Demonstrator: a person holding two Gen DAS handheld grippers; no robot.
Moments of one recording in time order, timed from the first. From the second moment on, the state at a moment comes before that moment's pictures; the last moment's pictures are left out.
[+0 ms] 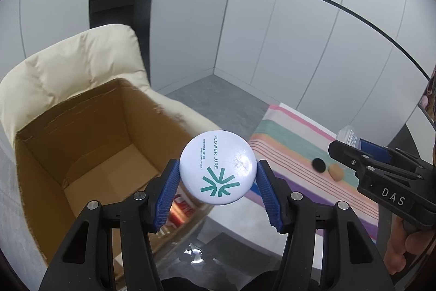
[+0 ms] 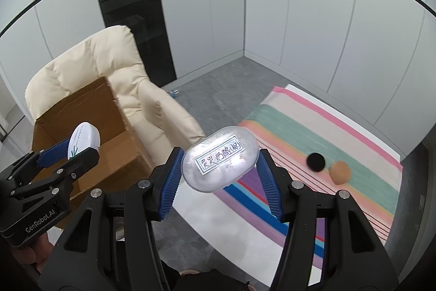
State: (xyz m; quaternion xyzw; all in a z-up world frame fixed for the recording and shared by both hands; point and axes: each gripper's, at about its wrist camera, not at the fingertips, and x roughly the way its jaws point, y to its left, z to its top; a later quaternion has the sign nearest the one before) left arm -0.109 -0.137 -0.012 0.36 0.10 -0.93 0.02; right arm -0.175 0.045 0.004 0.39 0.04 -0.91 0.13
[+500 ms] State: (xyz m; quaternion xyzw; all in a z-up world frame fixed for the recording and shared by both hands) left arm -0.084 -0.196 -0.017 0.37 0.11 -0.92 0.08; right arm -0.170 -0.031 0.006 0.39 0.07 -0.90 0.20
